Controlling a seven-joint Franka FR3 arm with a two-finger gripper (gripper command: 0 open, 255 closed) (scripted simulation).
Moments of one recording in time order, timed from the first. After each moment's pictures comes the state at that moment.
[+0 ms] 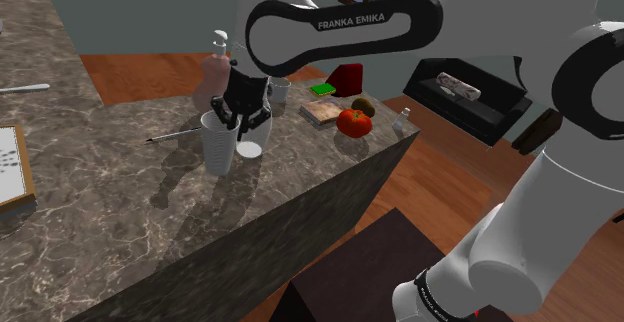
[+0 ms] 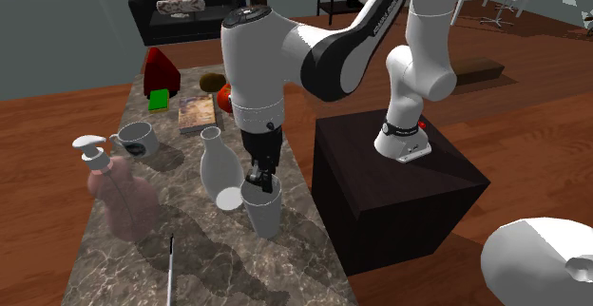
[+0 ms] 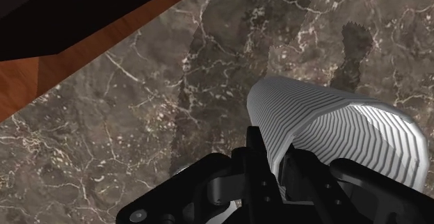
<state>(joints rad) 0.11 0.16 0.38 -1.89 0.02 2.08 0.98</state>
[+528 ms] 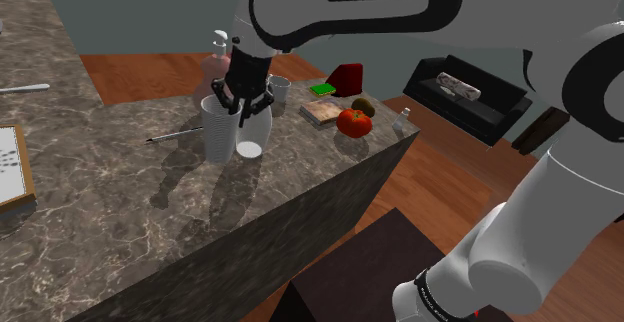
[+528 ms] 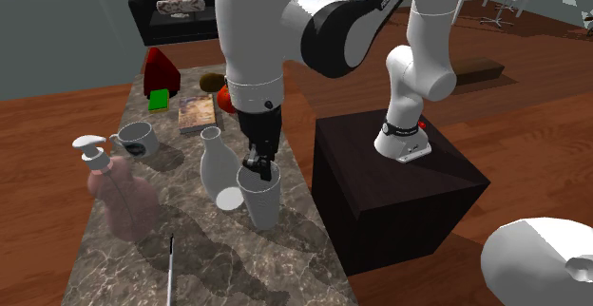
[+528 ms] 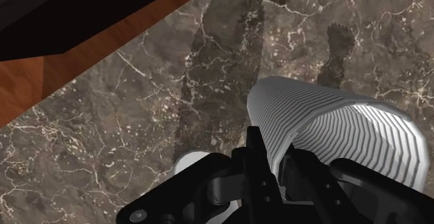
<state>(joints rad) 0.10 0.13 0.38 -1.82 0.03 1.98 0.98</state>
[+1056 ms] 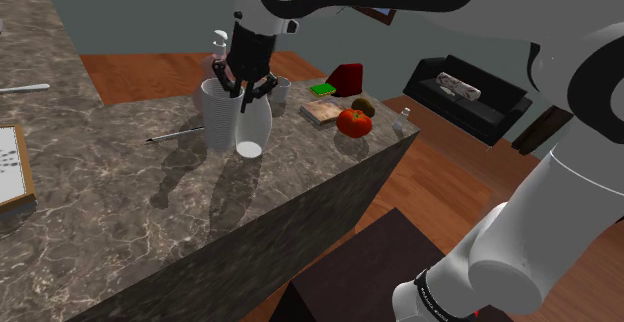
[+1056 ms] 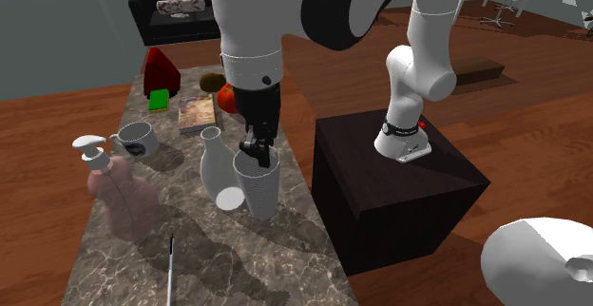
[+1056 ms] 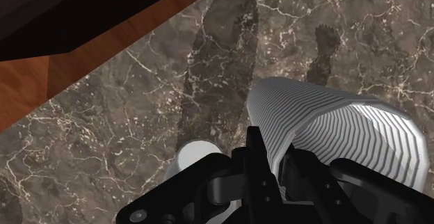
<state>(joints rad) 0.10 0.12 0.38 -1.73 0.04 1.88 0.99</state>
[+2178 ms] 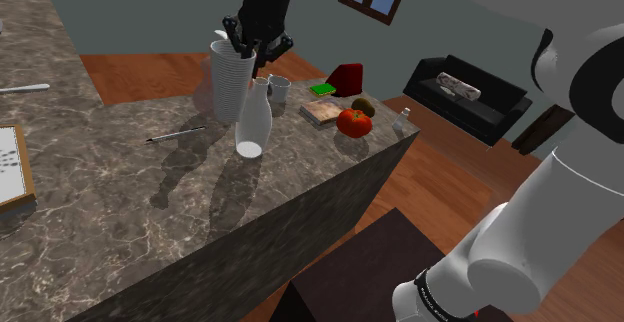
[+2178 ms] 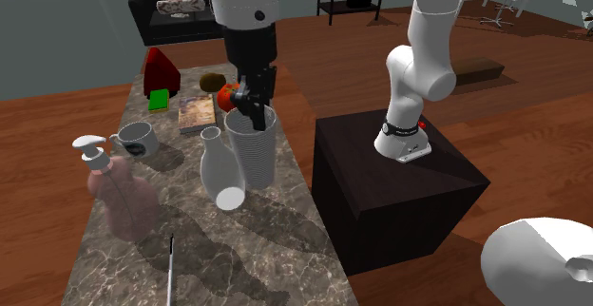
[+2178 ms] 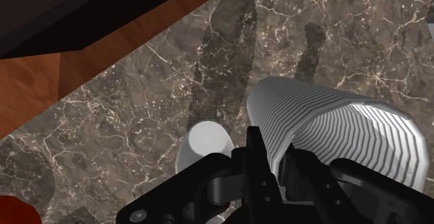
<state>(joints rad) 0.09 0.10 0.37 -1.53 0.04 1.67 0.97</state>
